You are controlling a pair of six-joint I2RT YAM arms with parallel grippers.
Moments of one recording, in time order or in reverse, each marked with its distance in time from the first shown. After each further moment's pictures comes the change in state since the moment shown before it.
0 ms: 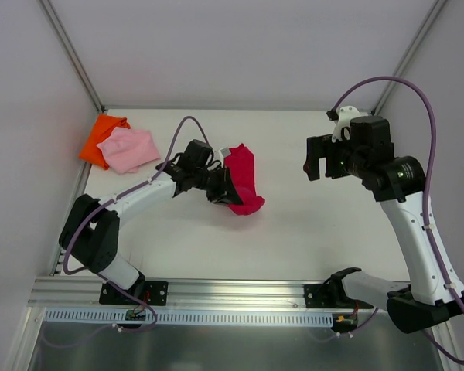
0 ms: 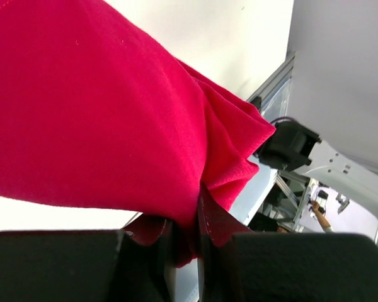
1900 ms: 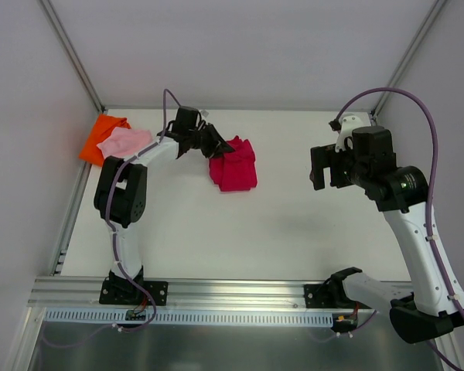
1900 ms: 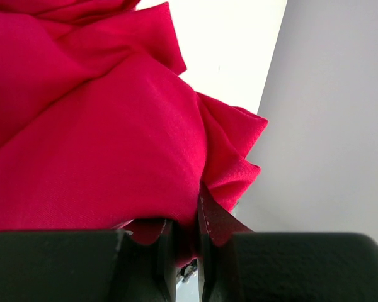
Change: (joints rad) left arm 0.257 0.442 0.413 0.172 -0.040 -0.210; right arm 0.001 -0.072 -0.075 -0.028 0.063 -0.029
